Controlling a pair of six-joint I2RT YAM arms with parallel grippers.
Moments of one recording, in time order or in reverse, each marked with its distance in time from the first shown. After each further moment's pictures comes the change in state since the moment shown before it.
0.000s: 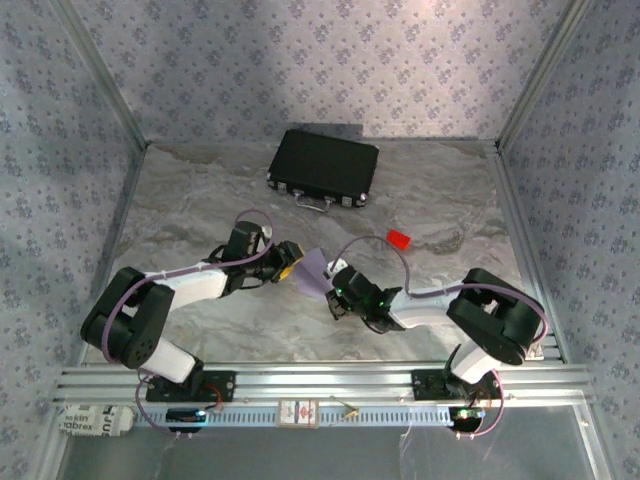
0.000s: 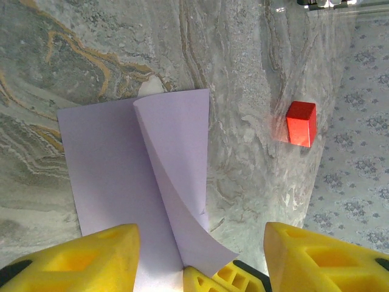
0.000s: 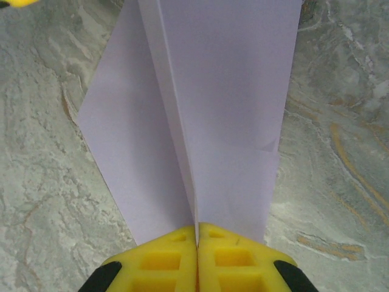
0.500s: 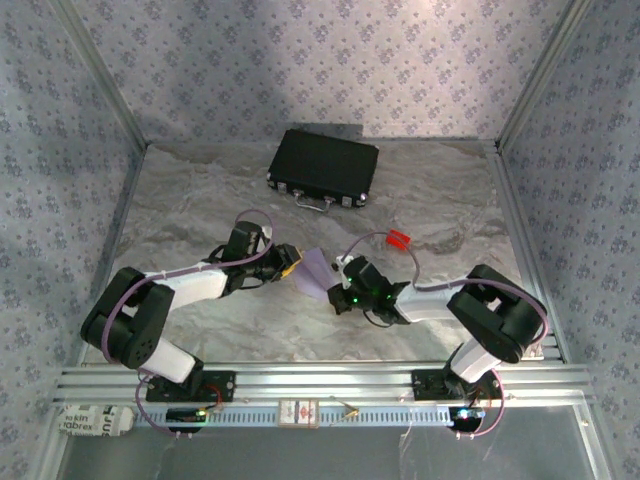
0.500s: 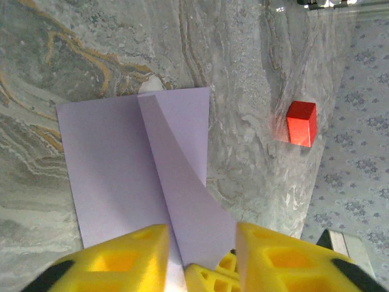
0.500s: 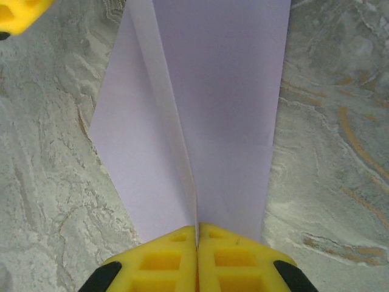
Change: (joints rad) left arm 0.000 0.000 0.000 0.000 0.000 0.002; right arm -0.115 0.002 -0.023 0.053 -0.227 0.123
